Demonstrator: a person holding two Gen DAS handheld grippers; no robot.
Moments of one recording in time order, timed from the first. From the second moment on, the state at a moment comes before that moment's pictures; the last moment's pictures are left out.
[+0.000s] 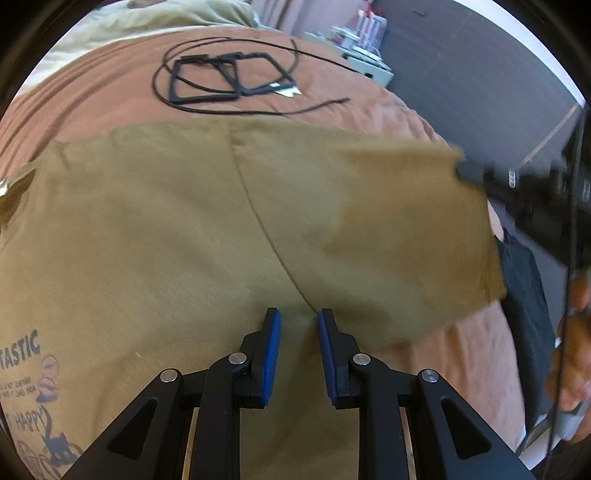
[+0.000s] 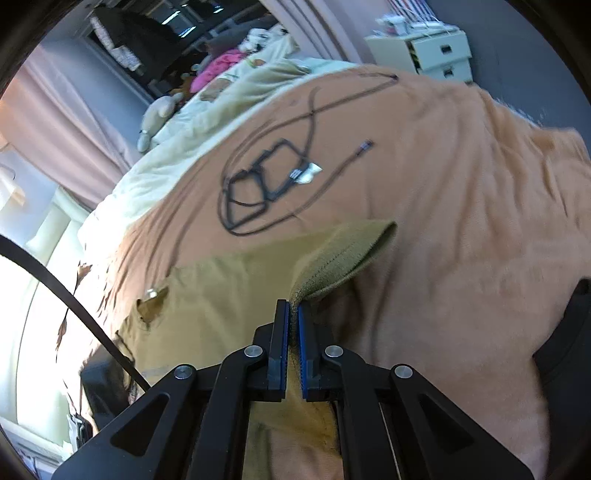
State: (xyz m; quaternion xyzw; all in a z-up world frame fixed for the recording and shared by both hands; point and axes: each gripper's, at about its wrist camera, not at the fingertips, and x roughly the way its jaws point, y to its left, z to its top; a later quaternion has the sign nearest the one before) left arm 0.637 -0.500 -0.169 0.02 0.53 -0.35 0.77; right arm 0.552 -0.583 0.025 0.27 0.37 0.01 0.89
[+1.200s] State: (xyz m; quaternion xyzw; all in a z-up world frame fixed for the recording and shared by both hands) left arm 0.653 -0.329 -0.077 0.00 0.52 -0.25 0.82; right arm 0.607 -0.430 0.041 0.20 0.46 0.10 0.86
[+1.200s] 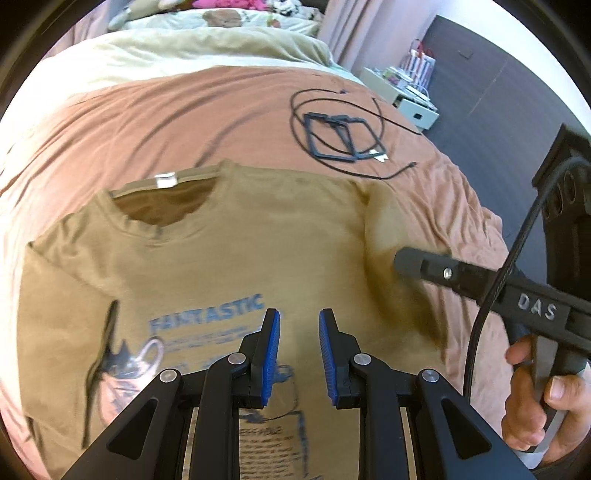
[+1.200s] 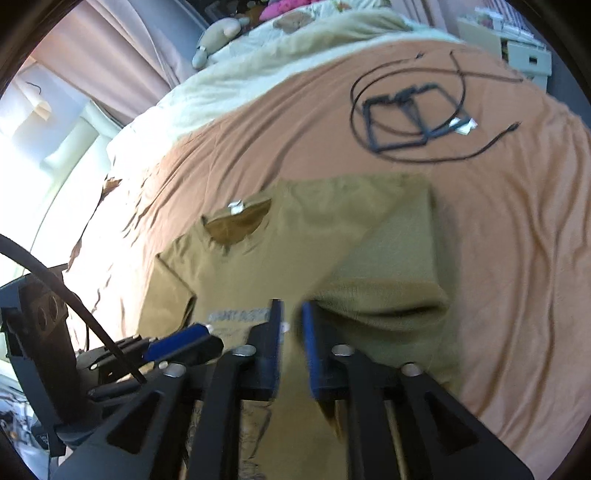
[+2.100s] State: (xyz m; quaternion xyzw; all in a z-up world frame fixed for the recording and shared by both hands) left arm 0.645 -0.415 -0.120 0.03 0.52 -0.31 0.80; right arm 0.574 -0.493 -0.015 0.21 0.48 0.01 0.85
